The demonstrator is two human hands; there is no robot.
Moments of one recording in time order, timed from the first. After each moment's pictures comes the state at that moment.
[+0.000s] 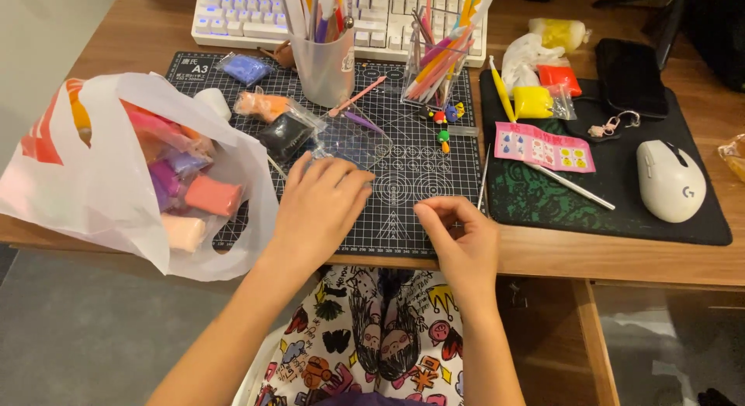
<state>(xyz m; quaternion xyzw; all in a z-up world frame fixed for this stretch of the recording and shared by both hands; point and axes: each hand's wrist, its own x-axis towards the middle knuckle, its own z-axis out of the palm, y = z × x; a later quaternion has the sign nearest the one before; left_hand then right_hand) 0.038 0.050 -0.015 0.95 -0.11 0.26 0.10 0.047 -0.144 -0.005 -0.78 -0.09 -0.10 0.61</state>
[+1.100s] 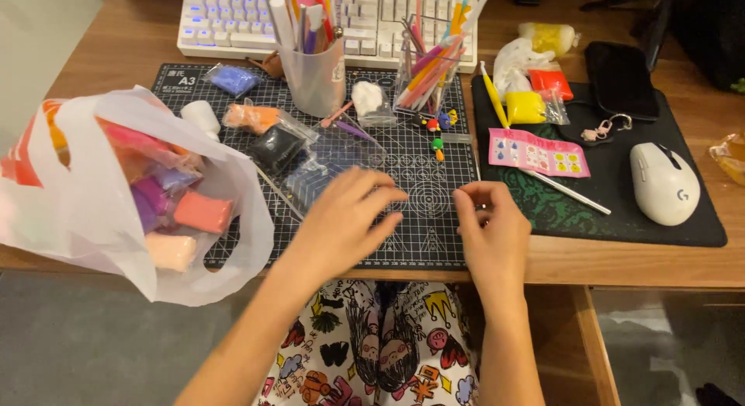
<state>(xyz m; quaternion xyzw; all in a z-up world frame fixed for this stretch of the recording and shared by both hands) 0.053 0.027 0.004 0.92 -0.22 0.17 0.27 0.072 -0.170 0.010 -0.86 -0.04 -0.11 0.49</state>
